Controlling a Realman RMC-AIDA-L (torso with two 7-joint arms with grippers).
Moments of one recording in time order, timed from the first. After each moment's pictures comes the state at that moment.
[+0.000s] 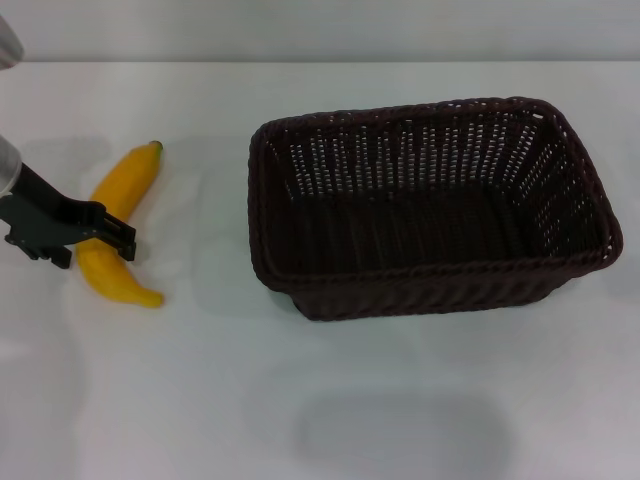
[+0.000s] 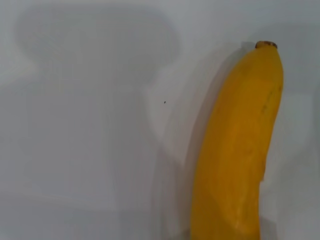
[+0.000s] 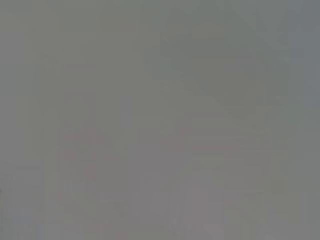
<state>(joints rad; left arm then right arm) -0.90 -1.96 0.79 0.64 -0.21 -1.41 0.30 0.34 2.01 -0.39 -0.45 1.89 1.13 -2.36</state>
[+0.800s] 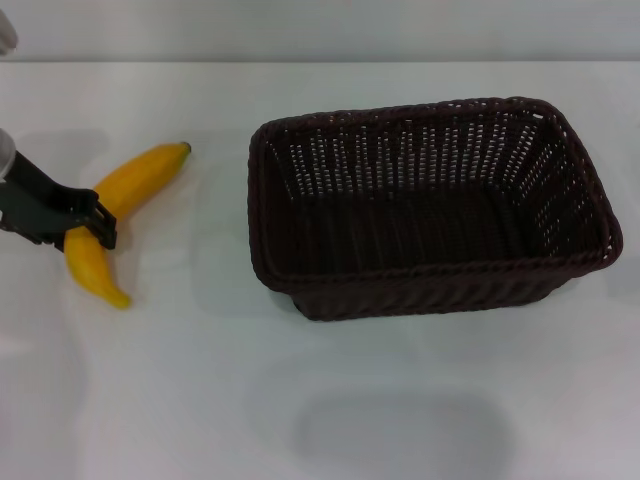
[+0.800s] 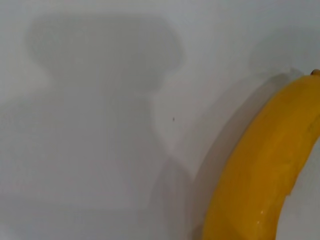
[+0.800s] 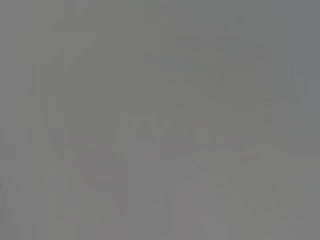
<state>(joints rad) -0.91 -1.95 0.79 0.65 -0.19 -1.40 0.30 0.34 2.01 -0.39 -0.44 1.89 1.13 -2.36</state>
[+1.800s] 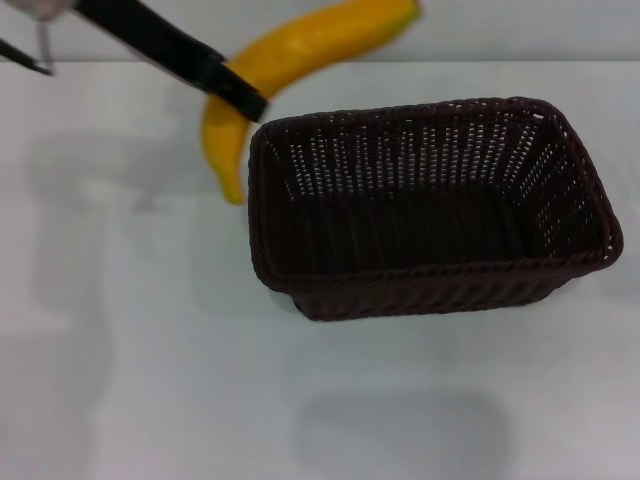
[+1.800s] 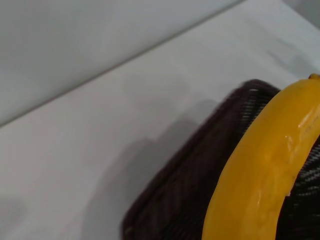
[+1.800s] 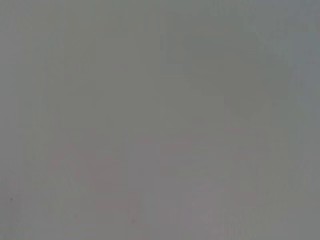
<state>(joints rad) -1.00 -1.97 0.89 1.11 -0.64 -1.79 0.64 0.35 2.01 -0.39 -0.44 1.89 1.15 -2.35</state>
